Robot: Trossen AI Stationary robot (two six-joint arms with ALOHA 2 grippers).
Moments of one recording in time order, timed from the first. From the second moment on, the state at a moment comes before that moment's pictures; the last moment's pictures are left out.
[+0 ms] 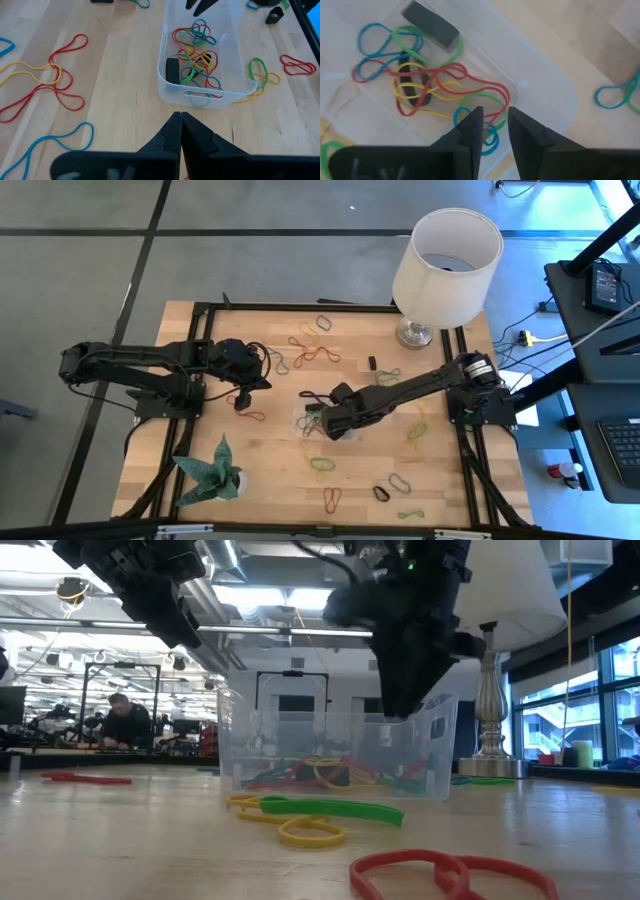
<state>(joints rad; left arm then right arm) 0.13 0.92 0.66 -0.47 0.15 -0.04 0.25 1.95 1.51 -0.98 0.31 1.11</state>
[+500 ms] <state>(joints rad) 0.13 0.92 0.66 -0.46 0.09 -0.04 0.26 1.71 1.52 -1.06 0.31 0.86</state>
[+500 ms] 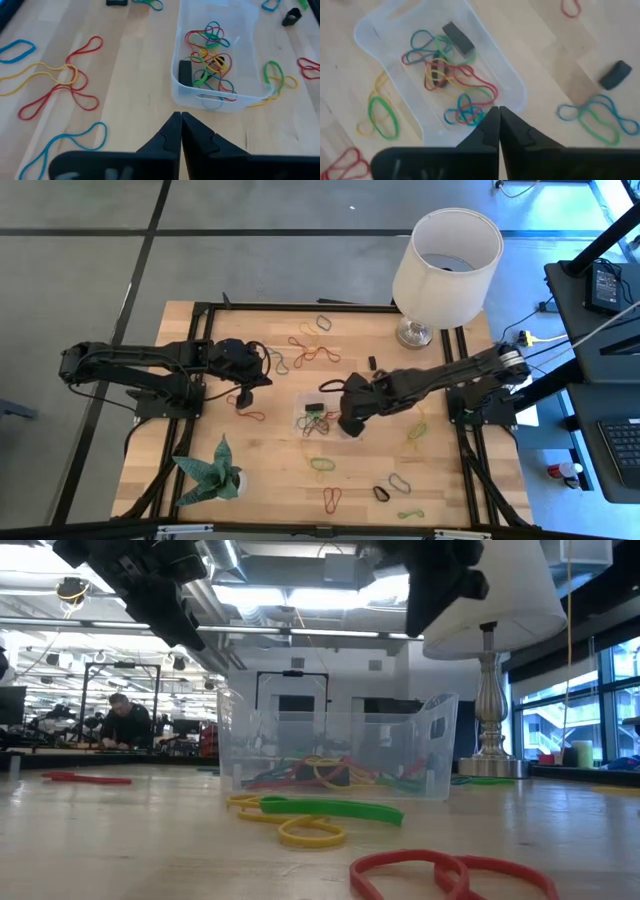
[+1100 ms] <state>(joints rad) -0.07 1.00 0.78 -0.41 -0.13 -0.14 0.40 1.13 0.75 -0.67 0.30 1.05</state>
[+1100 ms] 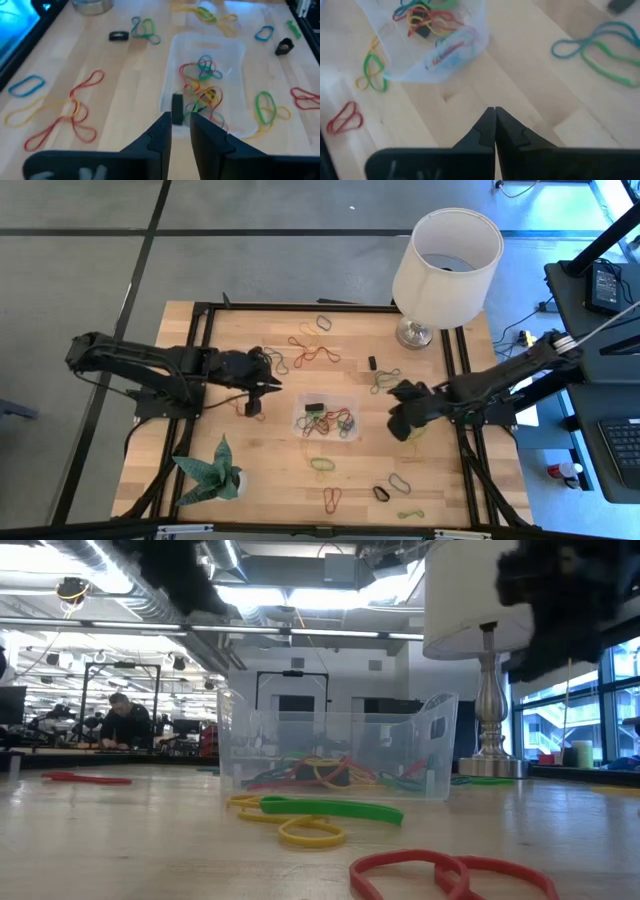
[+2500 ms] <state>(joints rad) -0.47 1.95 1.25 -0.44 -0.16 -0.04 0.41 0.81 0.60 -0.69 0.23 0.75</state>
